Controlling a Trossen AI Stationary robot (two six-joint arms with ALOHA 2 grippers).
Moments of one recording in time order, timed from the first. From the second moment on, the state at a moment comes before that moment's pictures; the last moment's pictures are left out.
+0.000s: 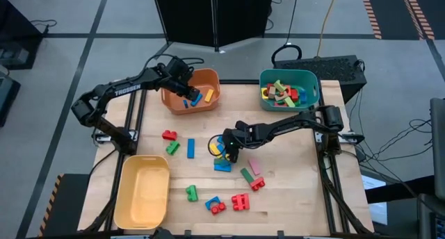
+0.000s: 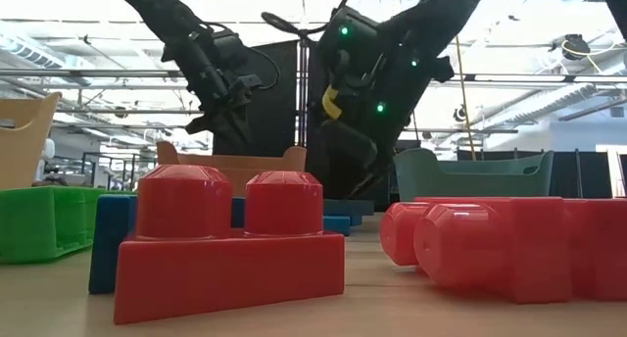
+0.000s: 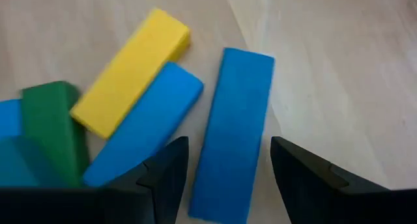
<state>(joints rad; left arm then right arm) 0.74 1.51 1.08 -0.55 0.26 -0.31 0.02 1.95 1.16 -0.24 0.17 0.34</state>
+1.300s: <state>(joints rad) 0.72 1.51 1.08 -0.54 0.61 -0.42 0.00 1.94 1.25 -0.27 0.37 0.22</state>
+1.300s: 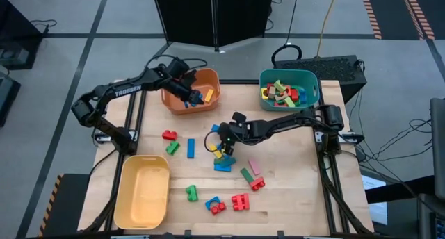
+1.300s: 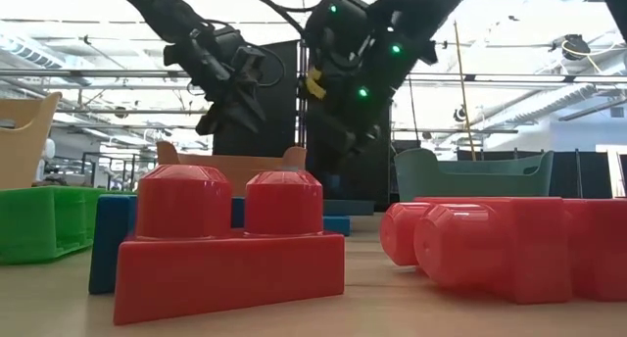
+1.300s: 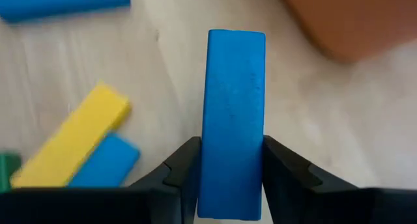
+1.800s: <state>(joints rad) 0.68 1.51 1.08 -0.53 0.71 -0.44 -0.07 1.94 1.38 -0.26 0.47 0.05</state>
